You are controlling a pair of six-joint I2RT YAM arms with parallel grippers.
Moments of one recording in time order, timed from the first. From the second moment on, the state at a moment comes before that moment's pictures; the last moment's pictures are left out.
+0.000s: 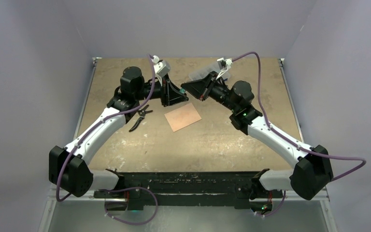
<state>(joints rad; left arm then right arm) -0.43 1.33 1.12 0.10 0.90 -0.24 0.61 1.29 0.98 0.52 -0.36 0.76</state>
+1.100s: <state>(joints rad) -0.43 1.35 0.98 -0.13 0.33 -0.27 0.38 1.85 1.27 -0.07 0.17 0.19</state>
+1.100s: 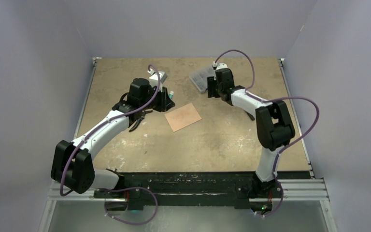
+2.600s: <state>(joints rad) -0.43 1.44 1.02 -0.14 0.39 -0.27 0.22 2.18 1.53 -0.06 -0.02 -0.01</state>
